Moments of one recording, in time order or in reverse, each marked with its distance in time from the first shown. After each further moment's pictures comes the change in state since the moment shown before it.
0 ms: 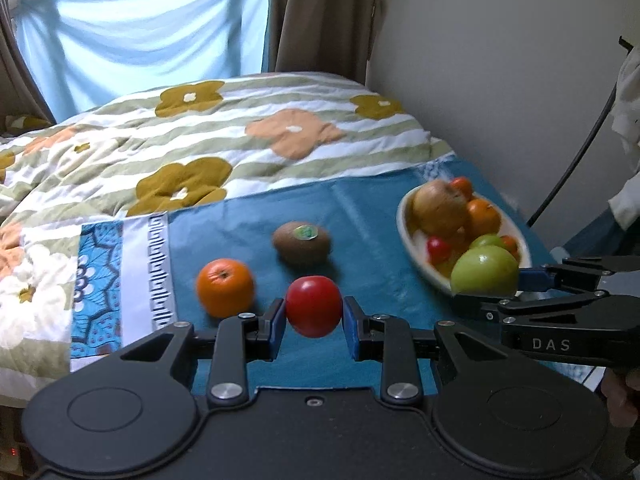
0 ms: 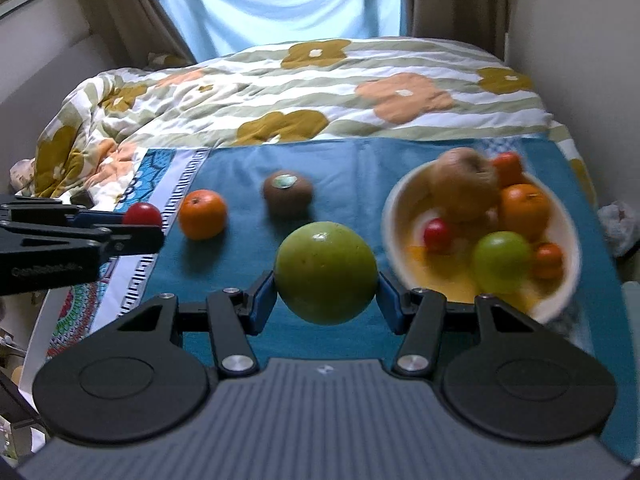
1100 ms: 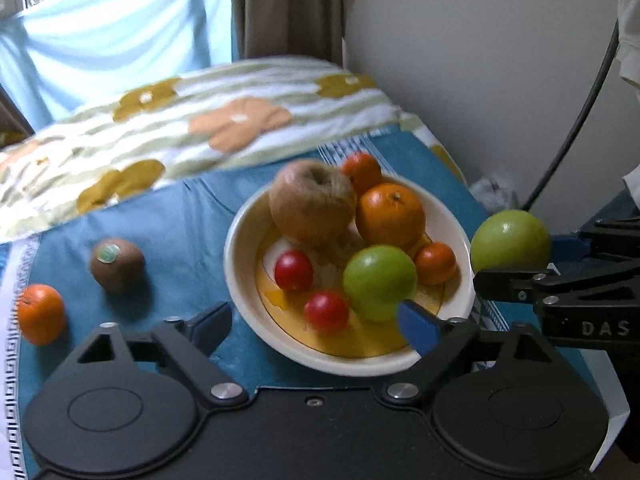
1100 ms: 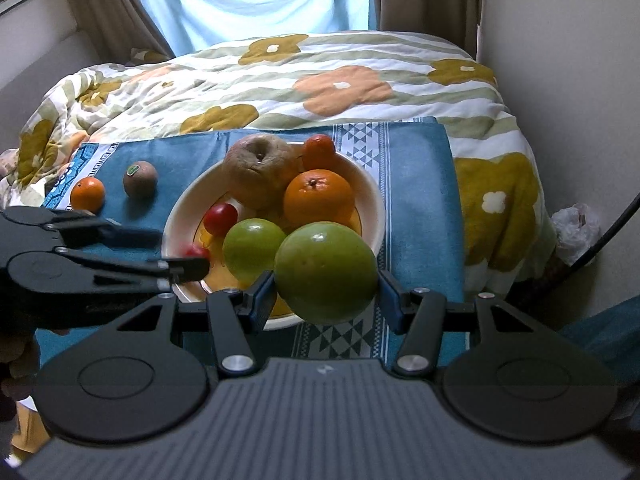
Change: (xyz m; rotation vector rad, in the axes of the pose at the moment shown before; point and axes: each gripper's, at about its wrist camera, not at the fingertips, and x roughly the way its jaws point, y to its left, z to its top) left arm 0.106 -0.173 0.014 0.041 0.026 0.065; right arm -0.003 -0.193 -0.007 -0.042 0.011 0.021
